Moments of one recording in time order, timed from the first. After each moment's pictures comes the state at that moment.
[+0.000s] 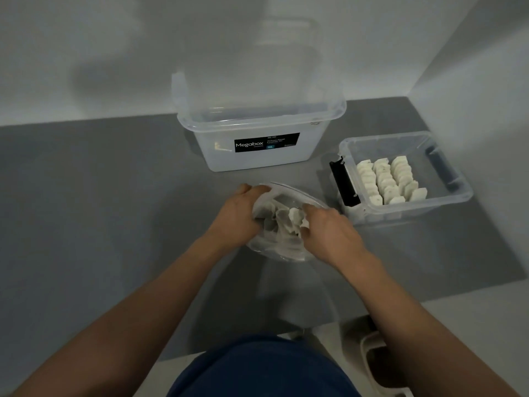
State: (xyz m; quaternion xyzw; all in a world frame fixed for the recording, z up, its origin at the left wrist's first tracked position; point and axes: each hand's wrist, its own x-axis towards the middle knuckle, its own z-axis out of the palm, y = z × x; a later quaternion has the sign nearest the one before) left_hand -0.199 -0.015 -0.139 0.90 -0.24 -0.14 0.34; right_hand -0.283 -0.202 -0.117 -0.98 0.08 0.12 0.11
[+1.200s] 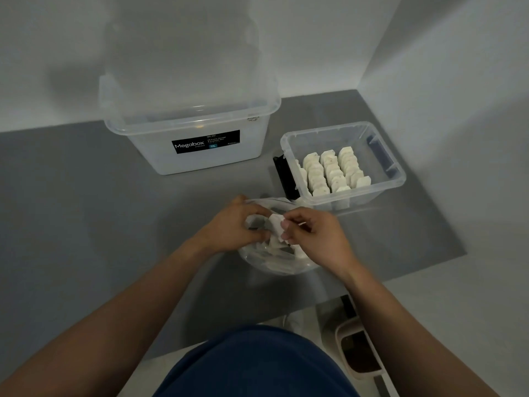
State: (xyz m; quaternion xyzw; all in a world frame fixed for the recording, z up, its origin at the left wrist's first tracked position) left_hand -0.226 -0.095 -0.148 0.85 -0.34 -0.23 0.33; right_hand -0.343 -0.276 -0.114 -0.81 0.18 0.01 0.56
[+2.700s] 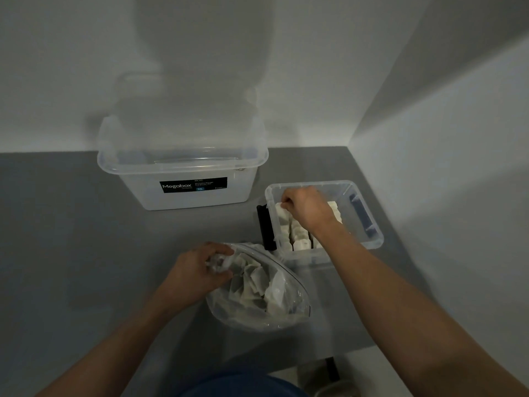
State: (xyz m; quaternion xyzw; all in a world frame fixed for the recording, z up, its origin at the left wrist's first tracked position) left_hand -0.243 -0.083 -0.147 0.86 -0.21 -0.12 0.45; right_hand -0.180 -0.383 -0.114 -1.00 0.01 0.00 0.09
